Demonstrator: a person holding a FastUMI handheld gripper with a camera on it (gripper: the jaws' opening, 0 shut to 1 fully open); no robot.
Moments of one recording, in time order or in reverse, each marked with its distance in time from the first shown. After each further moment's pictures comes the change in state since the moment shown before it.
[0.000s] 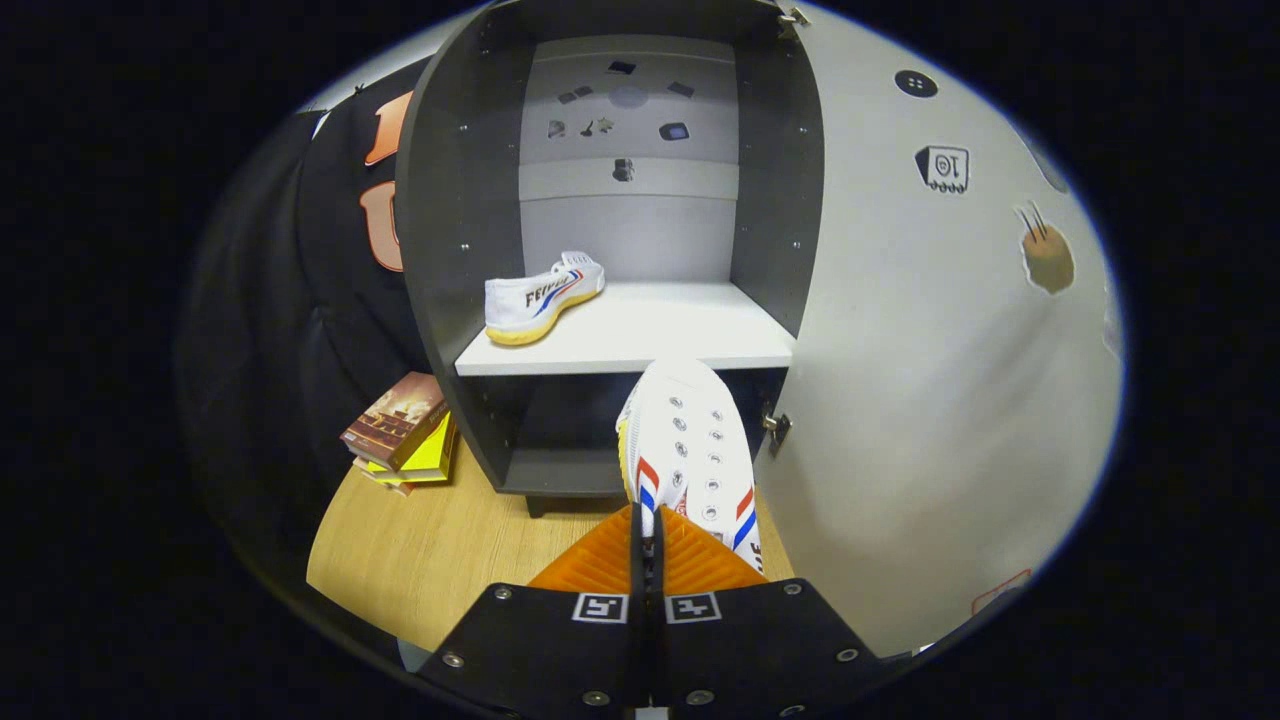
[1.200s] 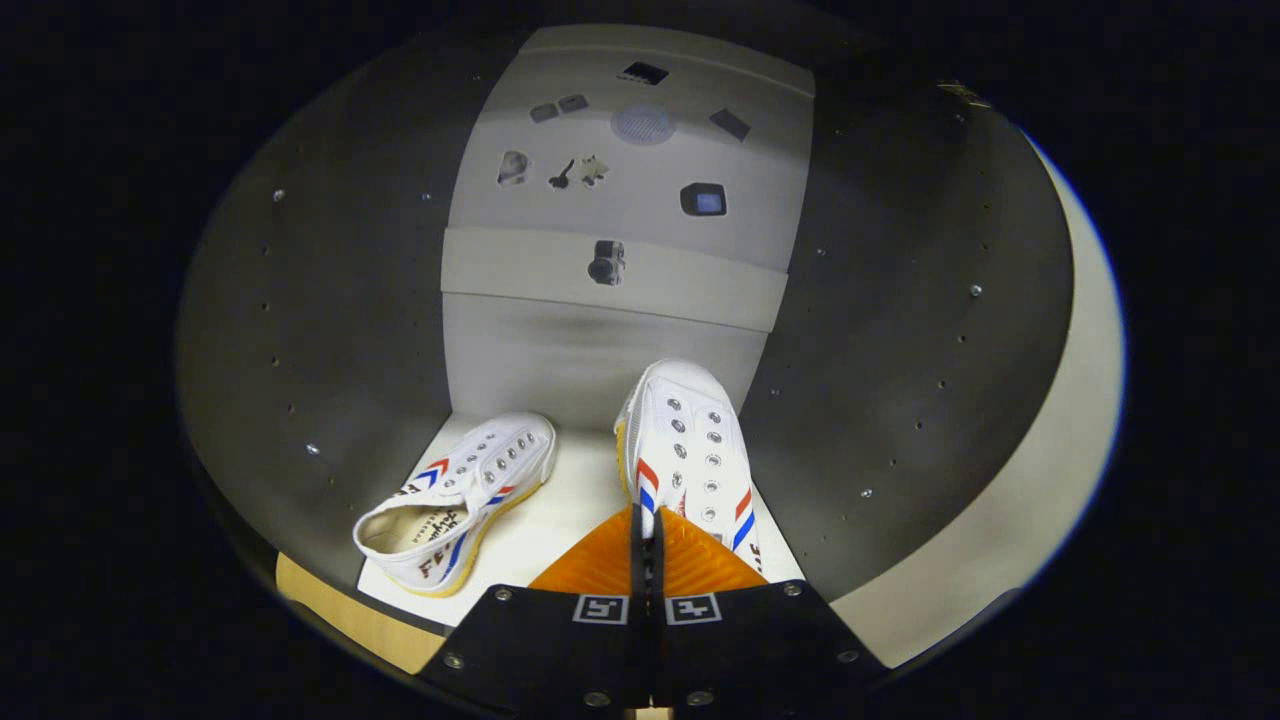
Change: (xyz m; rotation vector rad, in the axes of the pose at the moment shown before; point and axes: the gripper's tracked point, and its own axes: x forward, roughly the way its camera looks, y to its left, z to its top) arm 0.175 -0.014 0.178 -0.118 -0.078 -0.125
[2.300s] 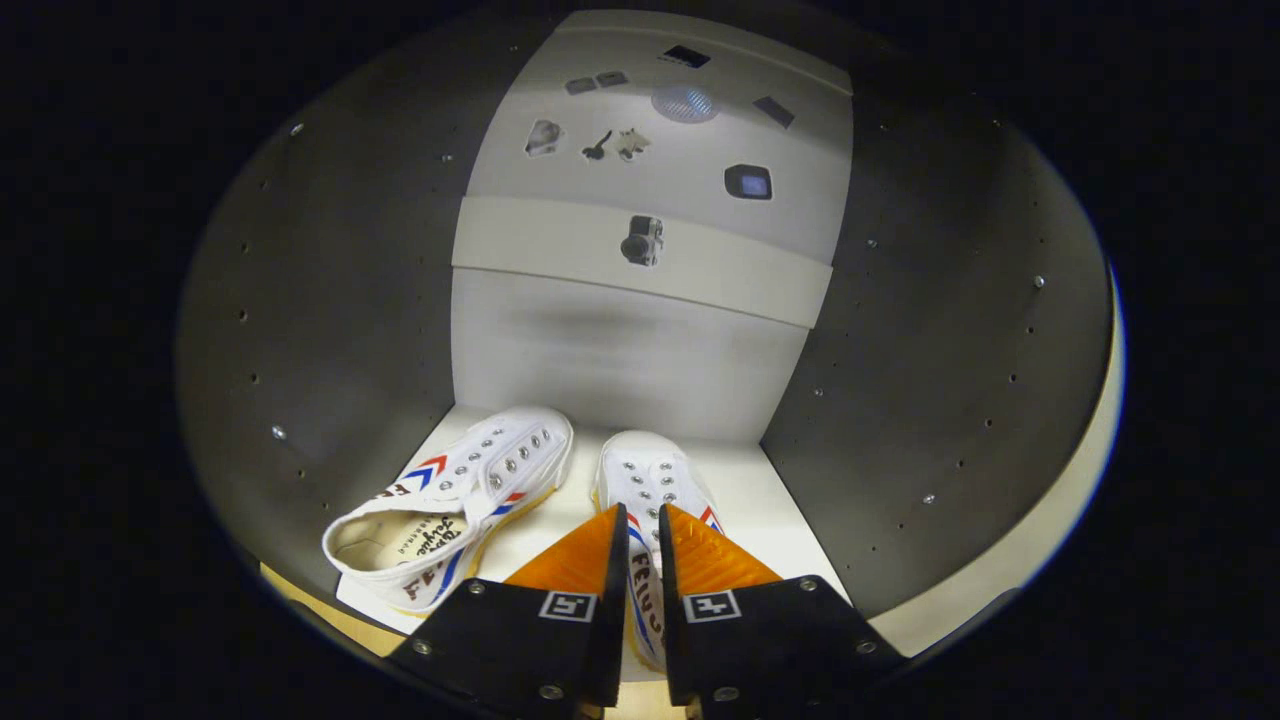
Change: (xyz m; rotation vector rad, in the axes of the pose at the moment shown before) arm 0.008 0.024 0.002 -0.017 -0.067 0.039
